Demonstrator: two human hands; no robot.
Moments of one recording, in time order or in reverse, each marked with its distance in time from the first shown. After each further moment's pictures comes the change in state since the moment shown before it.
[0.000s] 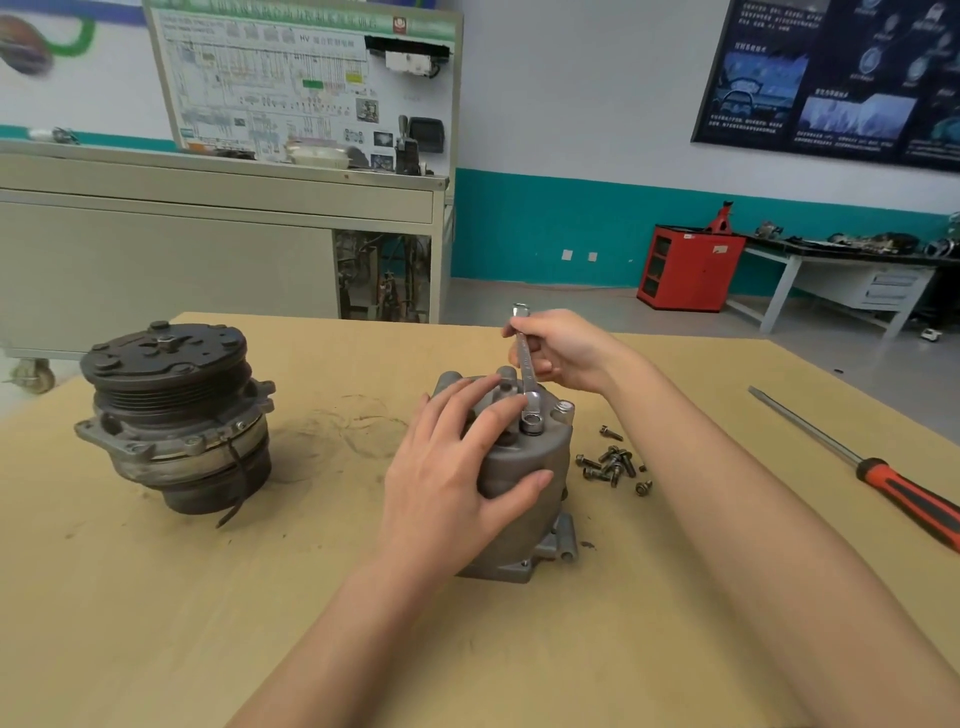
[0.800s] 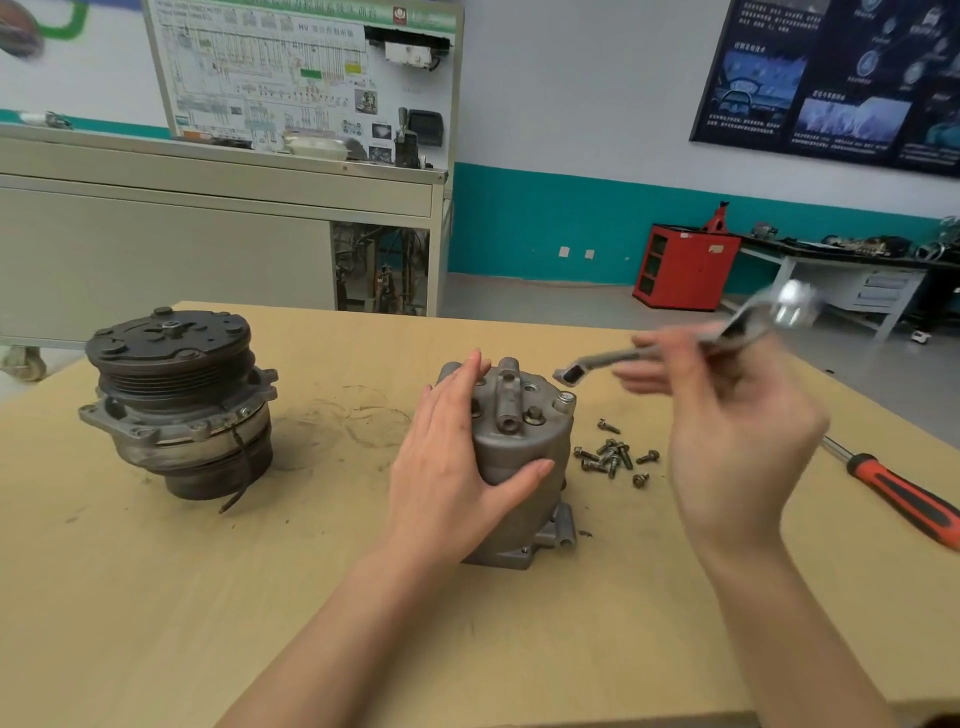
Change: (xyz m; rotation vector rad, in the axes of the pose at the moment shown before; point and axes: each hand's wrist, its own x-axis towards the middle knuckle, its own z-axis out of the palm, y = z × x) left_hand -0.004 0.004 0.000 -0.185 -0.023 -0.181; right_hand -0.161 0.011 0.043 -0.321 0.842 -1.081
